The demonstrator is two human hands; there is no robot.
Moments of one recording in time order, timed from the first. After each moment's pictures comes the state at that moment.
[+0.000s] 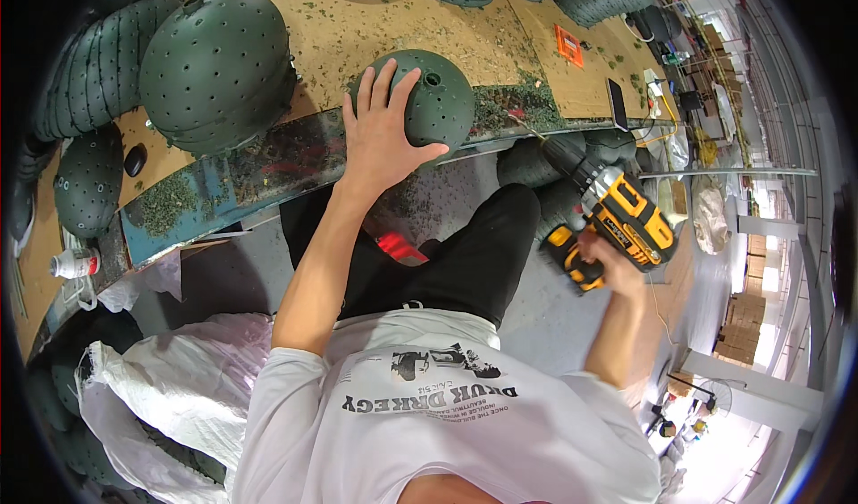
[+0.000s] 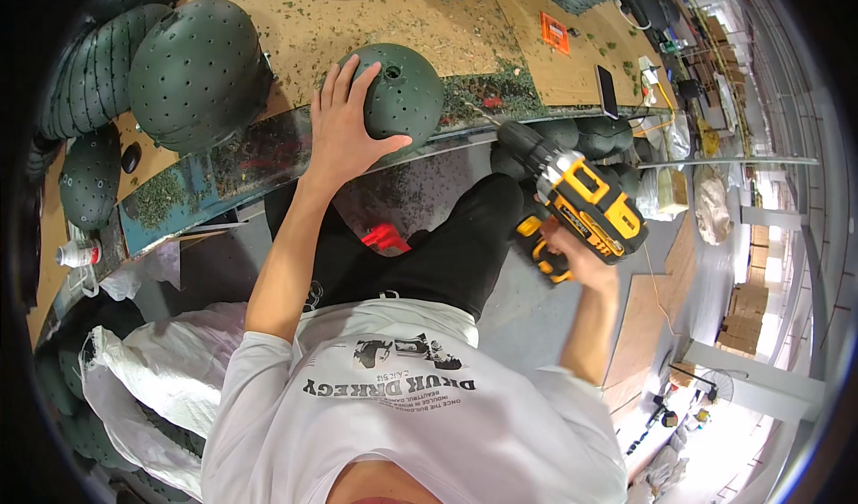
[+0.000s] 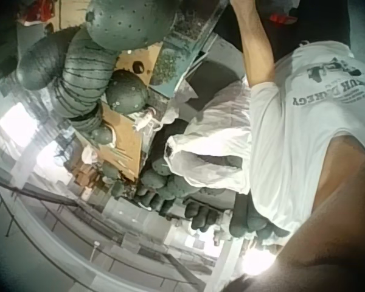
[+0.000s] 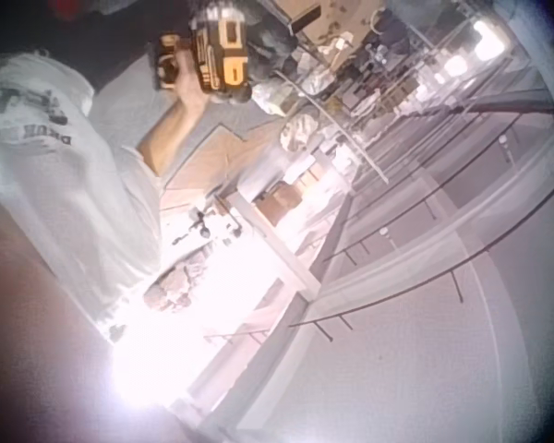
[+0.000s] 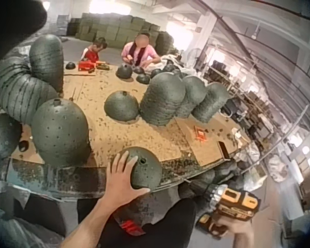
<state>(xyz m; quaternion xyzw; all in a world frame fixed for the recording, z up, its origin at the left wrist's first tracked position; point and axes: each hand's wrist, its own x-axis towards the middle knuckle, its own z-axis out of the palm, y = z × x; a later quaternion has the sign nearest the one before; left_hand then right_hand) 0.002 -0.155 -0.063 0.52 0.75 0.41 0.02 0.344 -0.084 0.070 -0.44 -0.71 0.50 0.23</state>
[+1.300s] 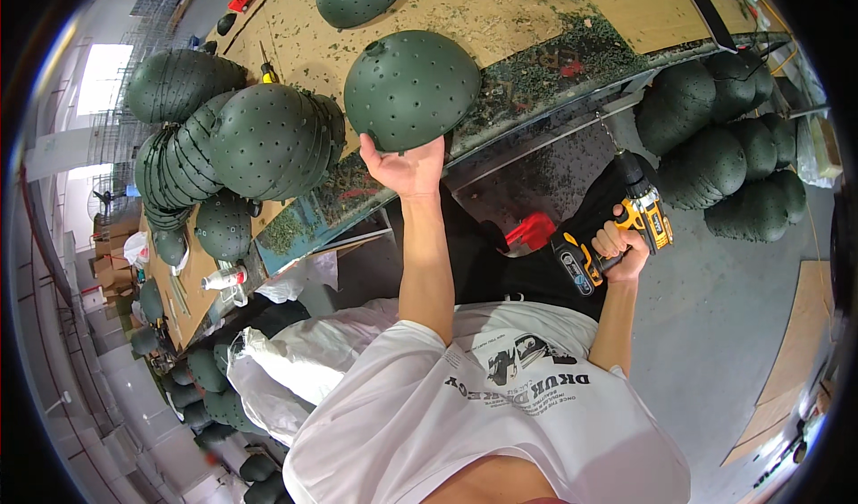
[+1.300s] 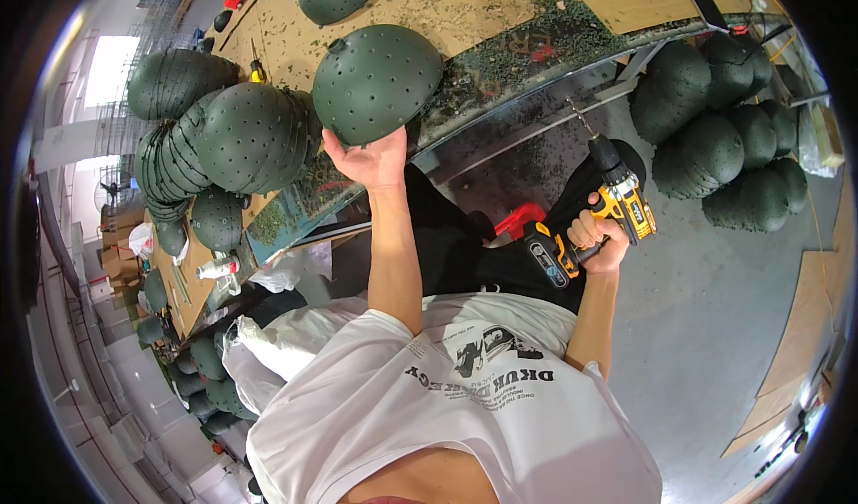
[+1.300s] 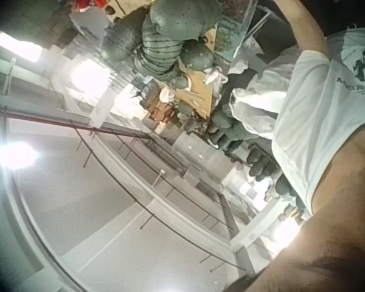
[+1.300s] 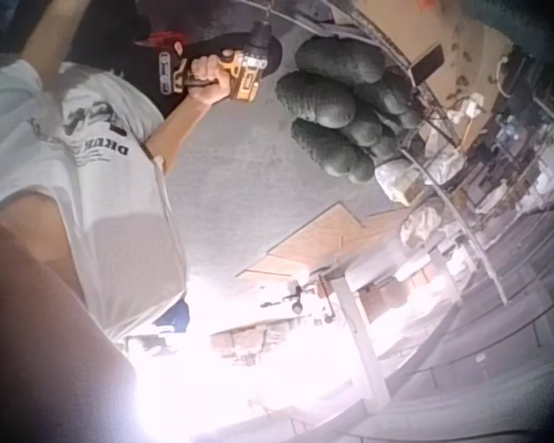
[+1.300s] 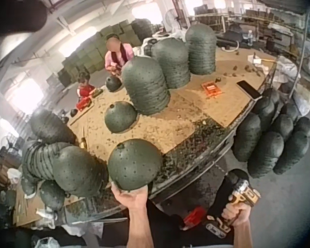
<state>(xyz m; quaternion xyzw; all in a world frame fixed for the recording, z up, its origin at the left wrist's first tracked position) 0.026 -0.123 -0.087 0.05 0.09 0.89 0.45 0.381 -0.098 -0.186 -0.12 -0.07 0.90 0.41</state>
